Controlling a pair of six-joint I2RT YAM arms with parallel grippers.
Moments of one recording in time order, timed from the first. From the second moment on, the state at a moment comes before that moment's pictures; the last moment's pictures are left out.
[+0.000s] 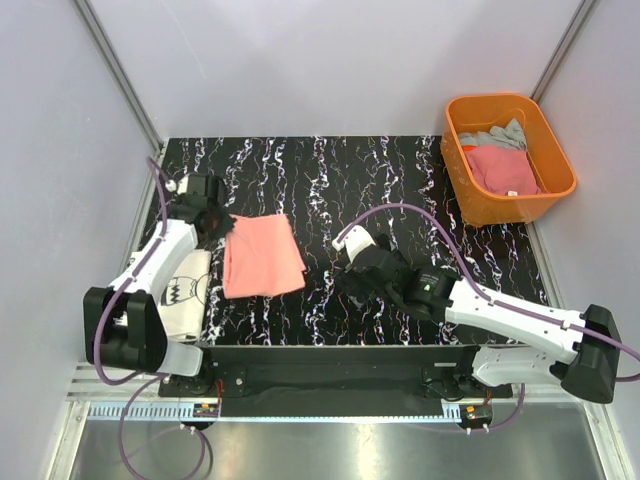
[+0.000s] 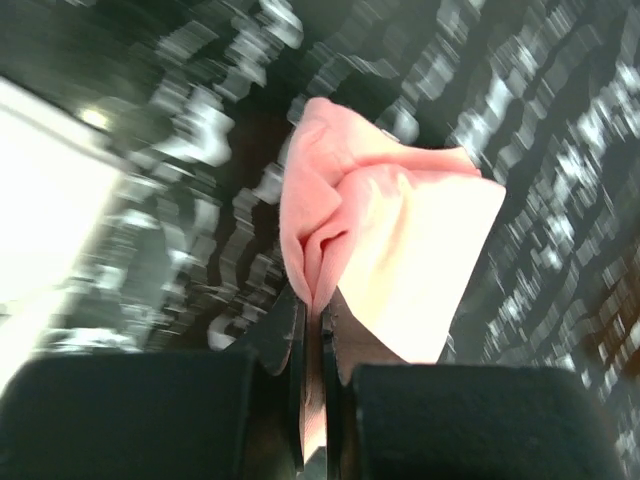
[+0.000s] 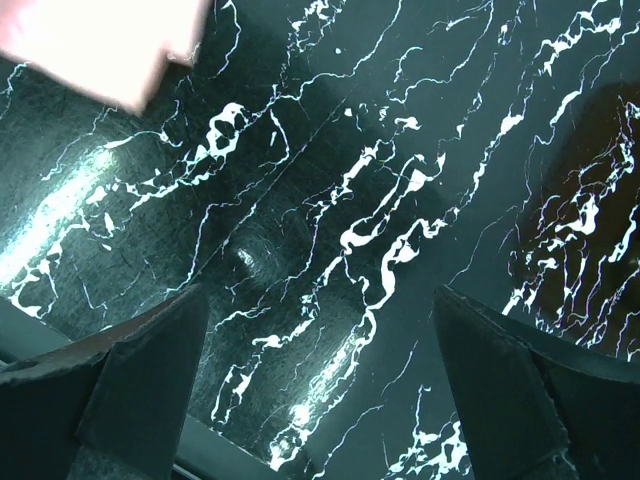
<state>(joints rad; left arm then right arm) -0.17 1.39 1.02 -0.54 -0.15 -0.79 1.08 1.16 0.93 -0.54 0.48 0.08</state>
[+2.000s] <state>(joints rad) 0.16 1.69 1.84 -1.17 -0.58 -0.89 1.08 1.21 0.99 -0.57 0.43 0.10</state>
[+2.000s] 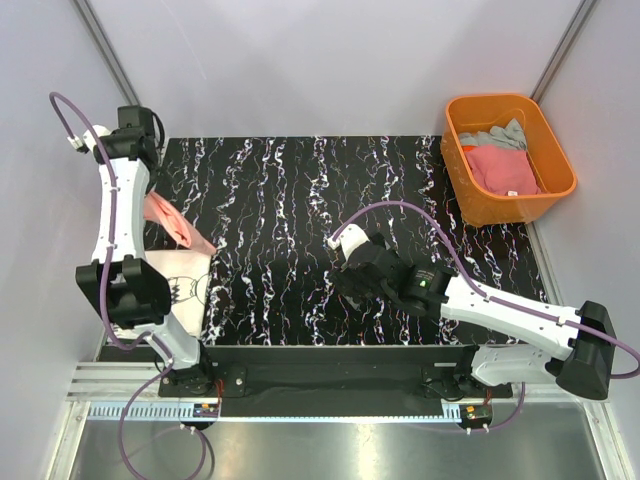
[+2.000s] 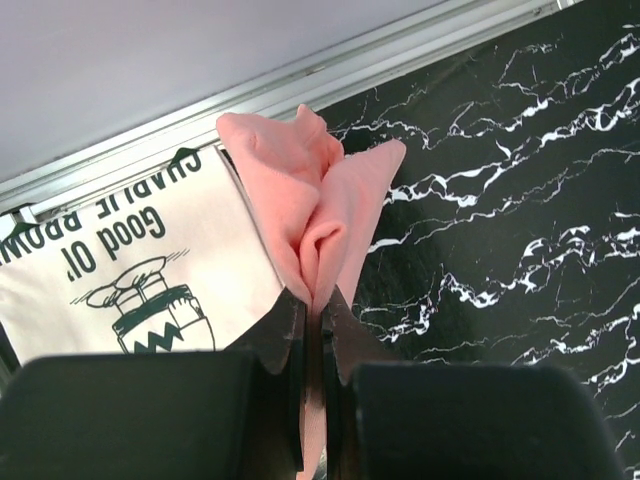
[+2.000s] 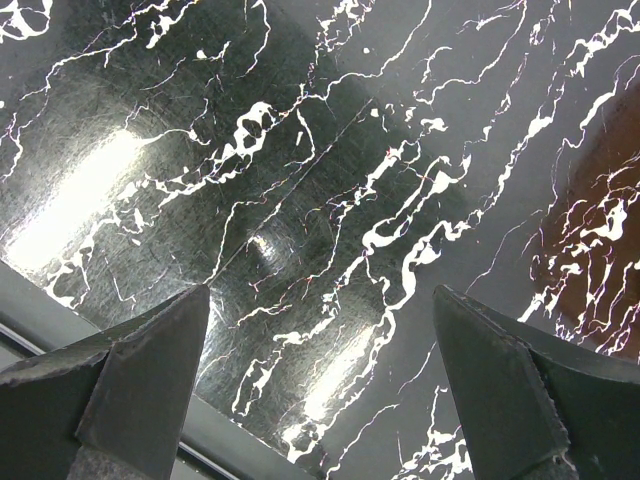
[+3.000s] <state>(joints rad) 0.26 1.61 1.64 -1.18 -0.58 -0.87 1.08 1.23 0.99 -0.57 0.42 0.11</state>
